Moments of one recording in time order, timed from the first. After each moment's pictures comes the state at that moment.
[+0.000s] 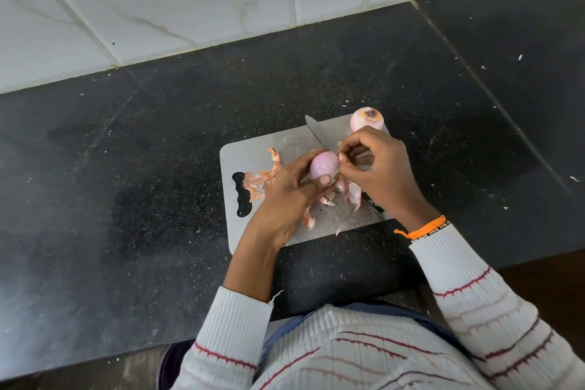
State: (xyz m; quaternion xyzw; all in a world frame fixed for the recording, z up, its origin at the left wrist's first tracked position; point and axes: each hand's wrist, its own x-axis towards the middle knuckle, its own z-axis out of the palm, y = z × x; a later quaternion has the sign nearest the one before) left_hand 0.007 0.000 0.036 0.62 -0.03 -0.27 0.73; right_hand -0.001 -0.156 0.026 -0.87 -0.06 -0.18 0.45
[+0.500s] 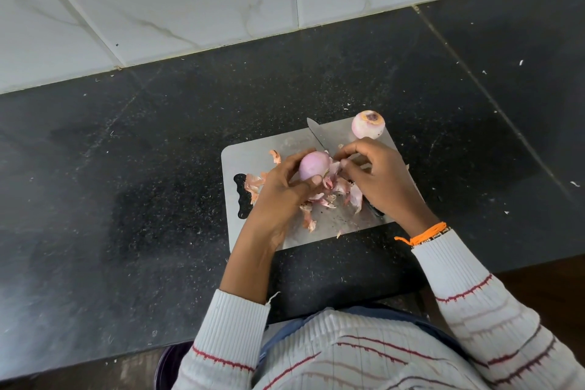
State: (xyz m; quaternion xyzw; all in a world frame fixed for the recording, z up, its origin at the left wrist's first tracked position) left_hand 0.010 0.008 0.035 0.65 0.01 -0.22 0.73; right_hand -0.002 -0.154 0.022 -0.88 0.01 -0.09 0.46
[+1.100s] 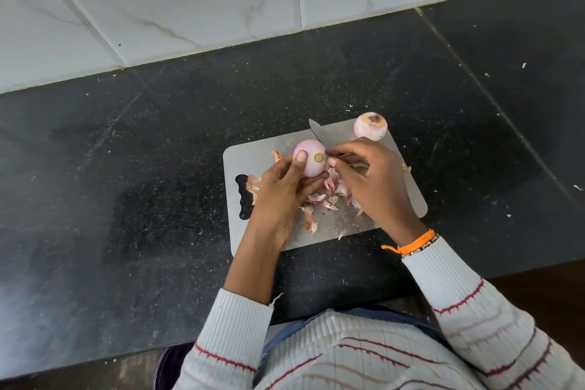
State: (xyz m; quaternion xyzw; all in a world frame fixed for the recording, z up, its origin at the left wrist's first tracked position) left_hand 0.013 0.001 0.039 0.53 0.12 -0.19 0.82; right_hand -0.006 -0.133 0.031 -0.84 0.01 -0.18 0.51
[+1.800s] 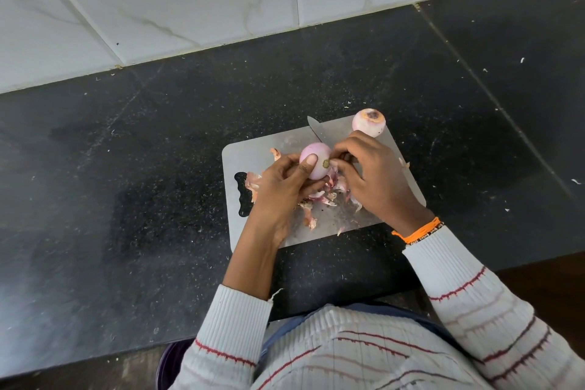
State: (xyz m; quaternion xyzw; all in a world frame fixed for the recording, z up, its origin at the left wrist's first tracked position) left_hand 0.009 0.002 0.043 0.57 0.10 -0.21 0.79; right_hand 0.000 -0.147 0.019 -0.90 -0.12 -0.20 0.36
